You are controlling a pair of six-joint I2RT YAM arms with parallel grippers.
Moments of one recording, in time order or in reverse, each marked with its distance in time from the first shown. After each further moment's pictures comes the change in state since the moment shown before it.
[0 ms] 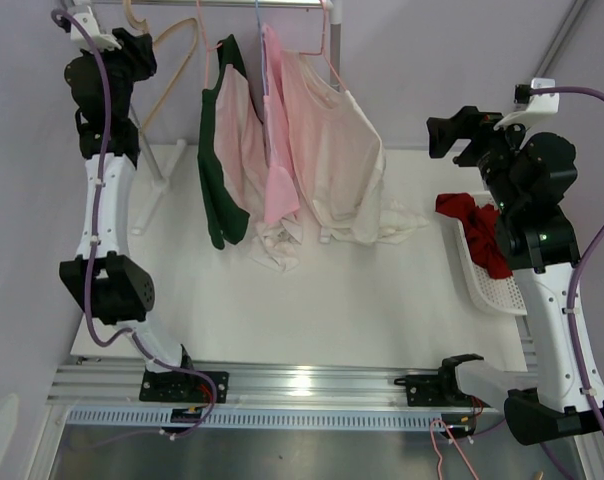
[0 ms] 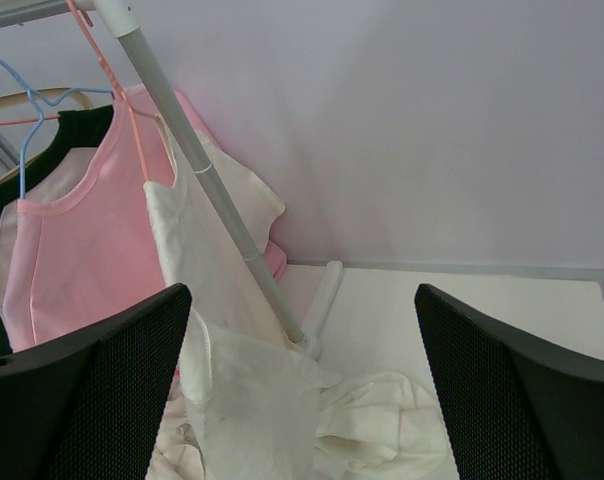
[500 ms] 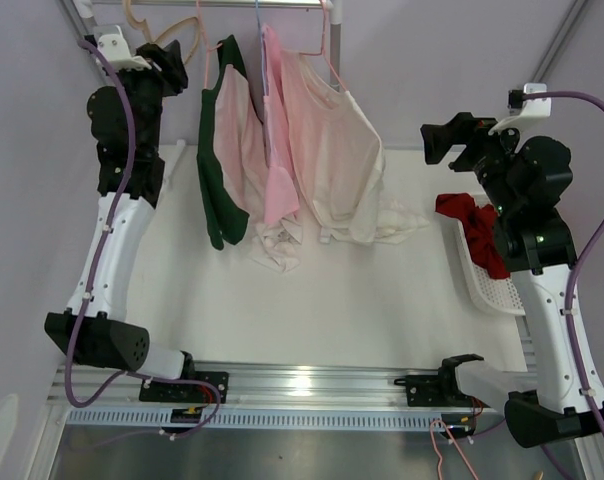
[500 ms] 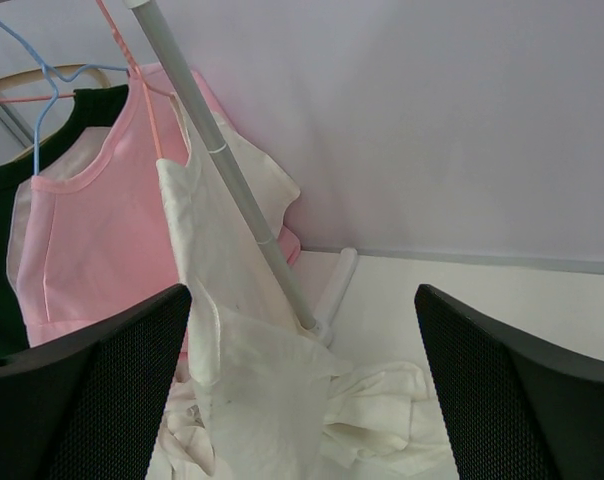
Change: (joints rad) left arm -0.228 -0.345 -0.315 0.058 -0.238 0.117; right arm 0.001 -0.010 -0.040 0.008 -0.046 0.010
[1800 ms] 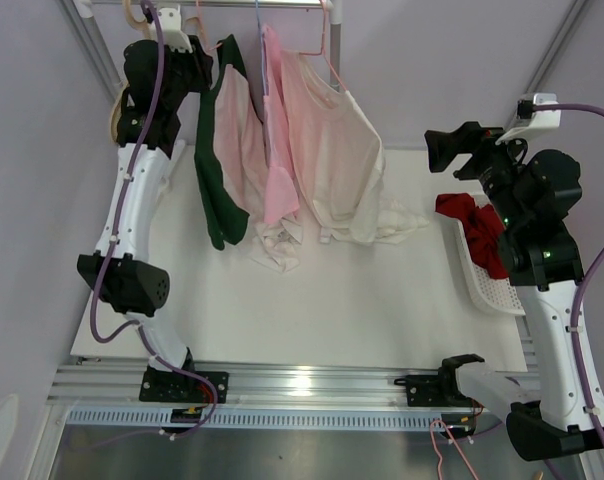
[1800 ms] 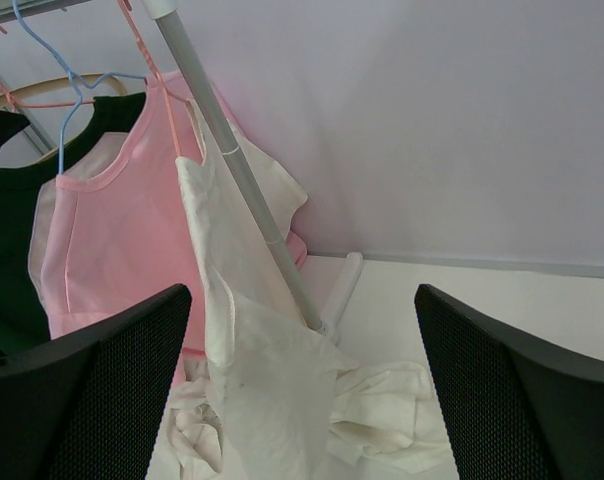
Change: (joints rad) left arm -0.022 0.360 0.471 -0.501 0.164 0.085; right arm 0.000 -0.068 -0.035 -0.001 -0.005 0.010
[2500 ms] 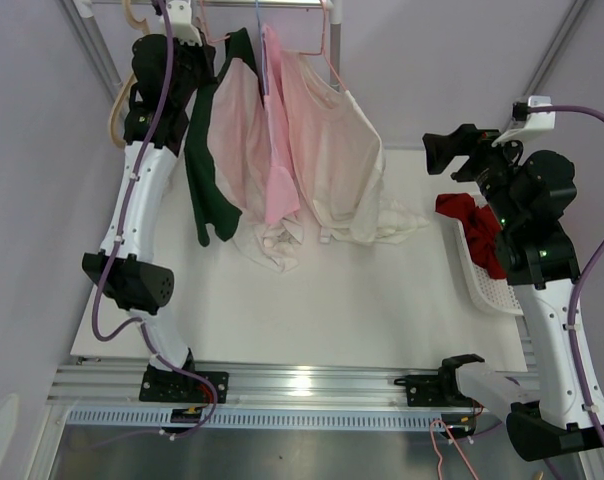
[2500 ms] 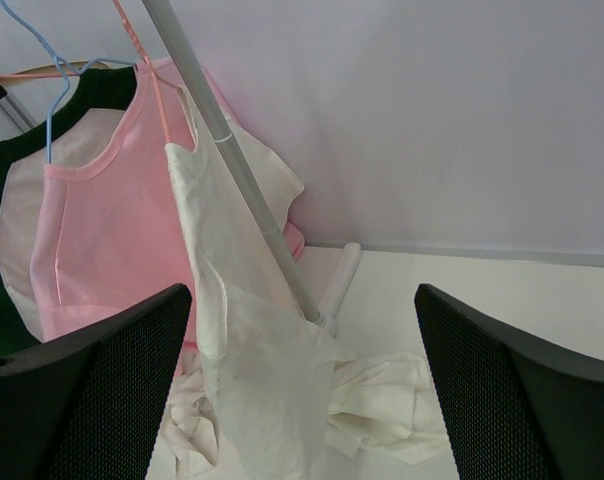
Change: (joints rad) left arm -0.051 0.034 0.079 0.002 -0.036 0.026; right arm 0.000 -0.004 -0.028 0.007 0.002 0.001
